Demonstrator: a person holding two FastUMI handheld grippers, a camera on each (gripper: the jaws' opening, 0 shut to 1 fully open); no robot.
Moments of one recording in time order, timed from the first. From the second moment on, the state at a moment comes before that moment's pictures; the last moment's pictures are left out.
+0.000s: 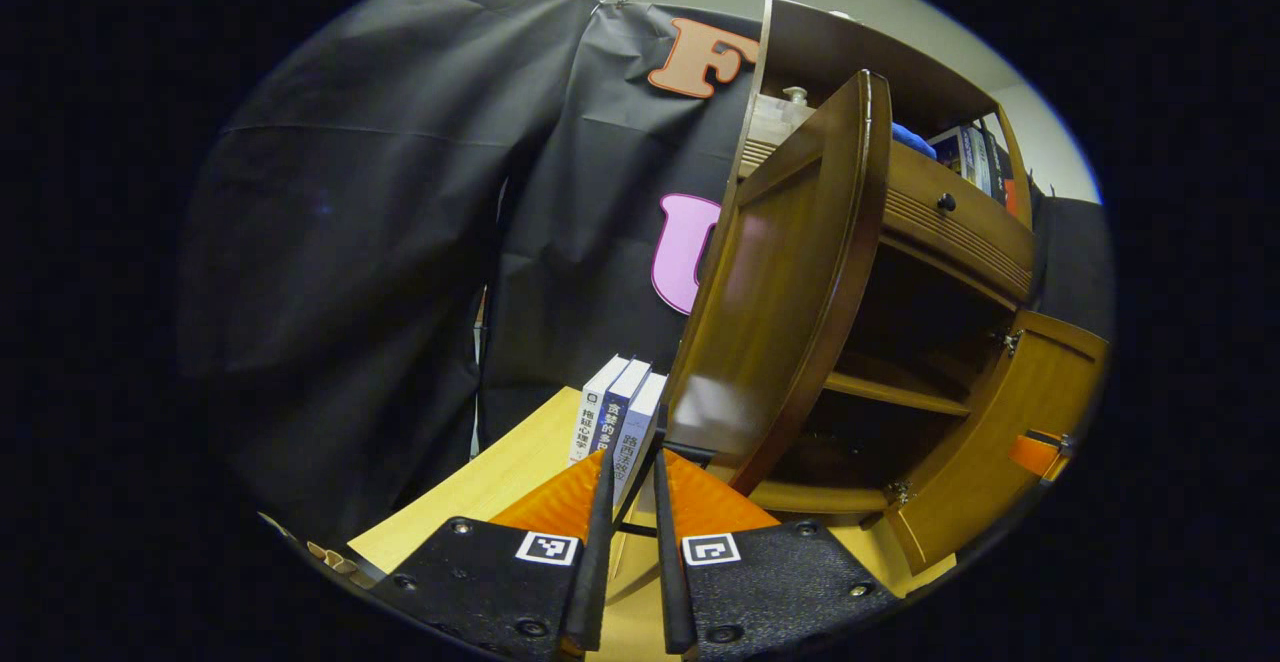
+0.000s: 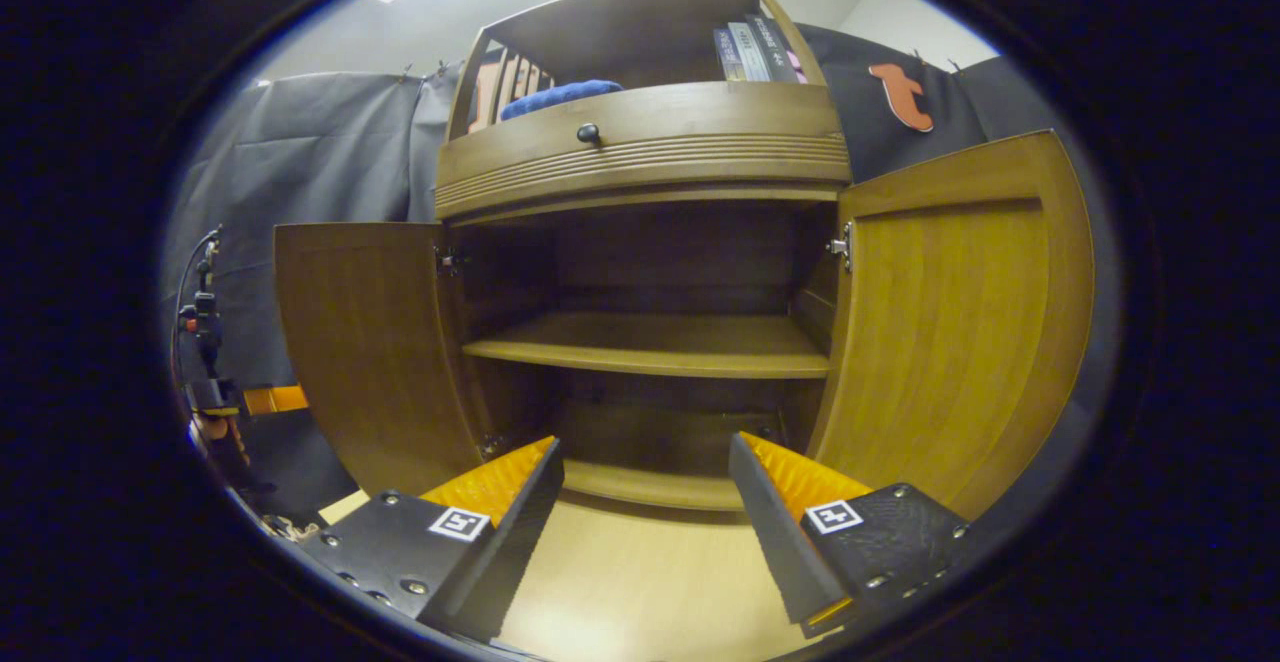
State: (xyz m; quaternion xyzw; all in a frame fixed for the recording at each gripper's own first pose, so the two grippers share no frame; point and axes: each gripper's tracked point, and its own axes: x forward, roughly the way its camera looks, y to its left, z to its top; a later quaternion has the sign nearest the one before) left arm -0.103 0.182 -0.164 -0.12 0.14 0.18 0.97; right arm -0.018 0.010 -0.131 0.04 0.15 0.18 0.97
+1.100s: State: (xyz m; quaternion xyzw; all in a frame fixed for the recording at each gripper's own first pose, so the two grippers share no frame) left arm -0.135 0.242 -0.147 -0.08 0.12 0.28 0.95; right arm 0.000 0.043 -0.133 0.05 0.15 0.22 0.96
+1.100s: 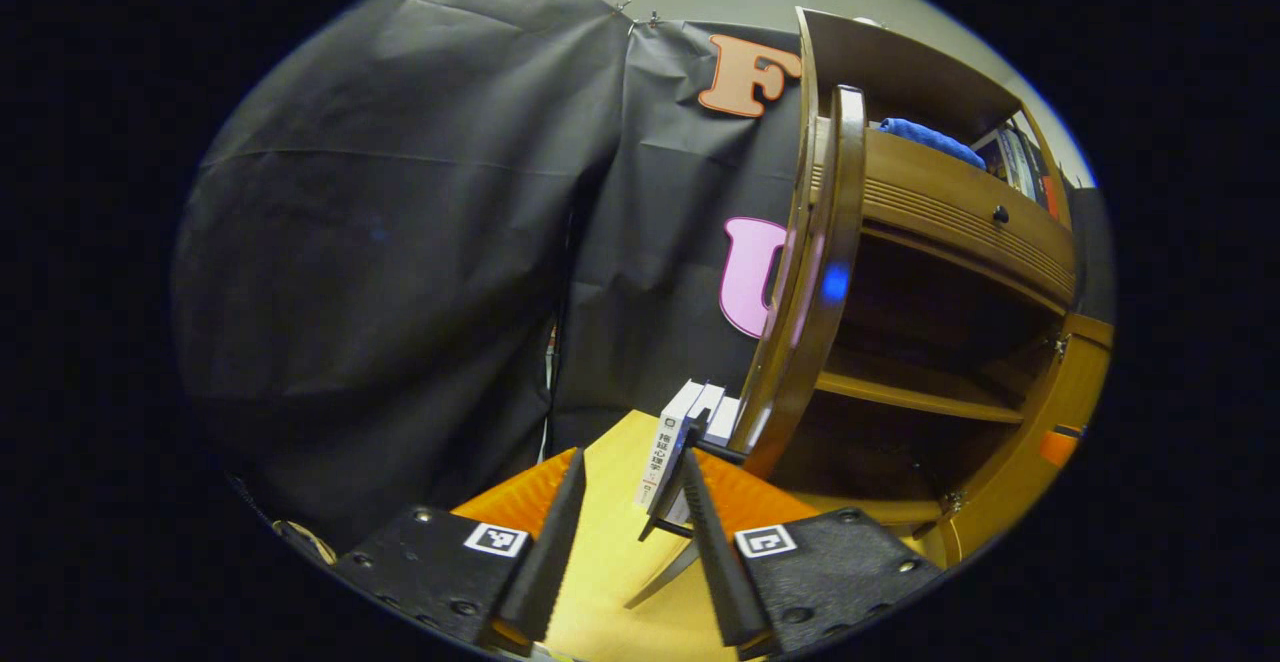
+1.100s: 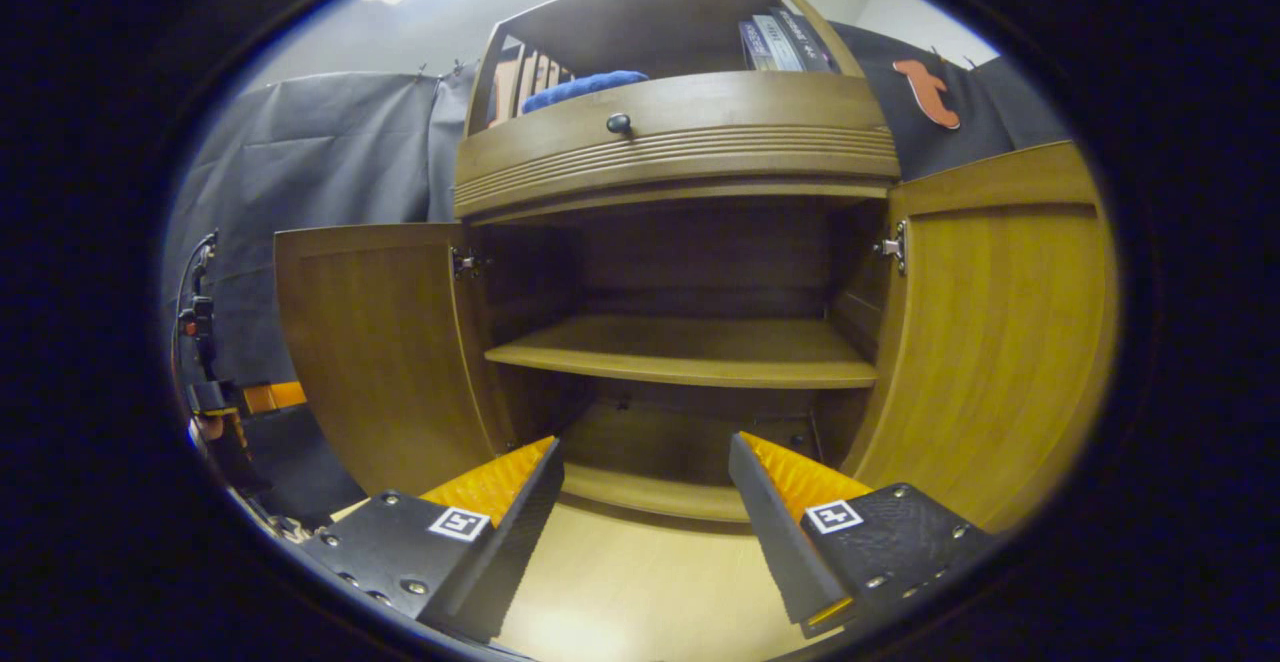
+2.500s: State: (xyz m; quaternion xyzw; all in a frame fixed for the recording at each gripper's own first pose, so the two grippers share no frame) left arm -0.046 0.016 0.009 -0.01 -0.02 0.05 1.00; right arm -0.017 -0.019 -0.018 0.04 0.05 0.12 0.99
